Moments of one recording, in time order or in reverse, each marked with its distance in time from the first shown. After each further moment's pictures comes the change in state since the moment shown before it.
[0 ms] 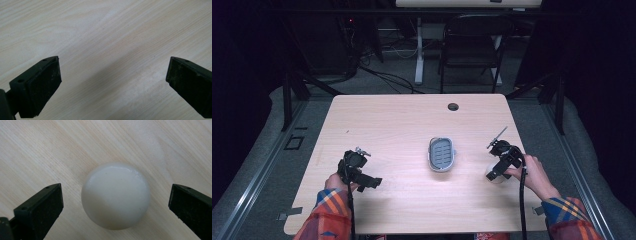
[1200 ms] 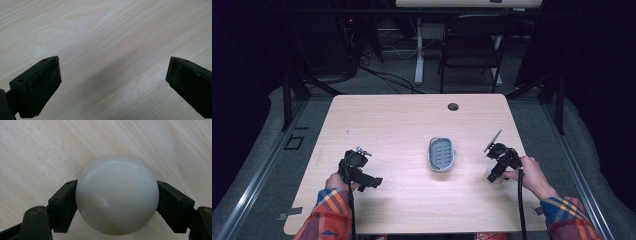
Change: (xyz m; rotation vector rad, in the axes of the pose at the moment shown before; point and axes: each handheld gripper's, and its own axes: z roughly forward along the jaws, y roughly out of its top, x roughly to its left) left arm -0.001 0.002 0.001 0.007 0.000 0.004; right arm -0.001 0.005 0.011 0.146 -0.024 -0.048
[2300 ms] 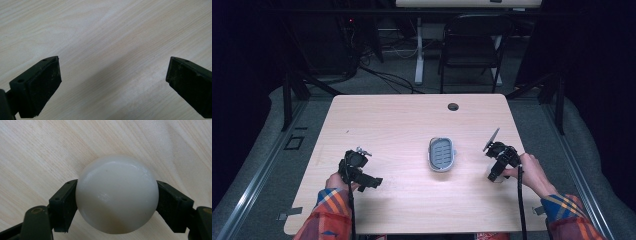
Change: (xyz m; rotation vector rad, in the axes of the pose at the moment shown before) left arm 0.000 0.000 0.000 0.001 -0.001 -0.001; right arm 0.001 0.006 -0.007 0.047 -0.019 -0.033
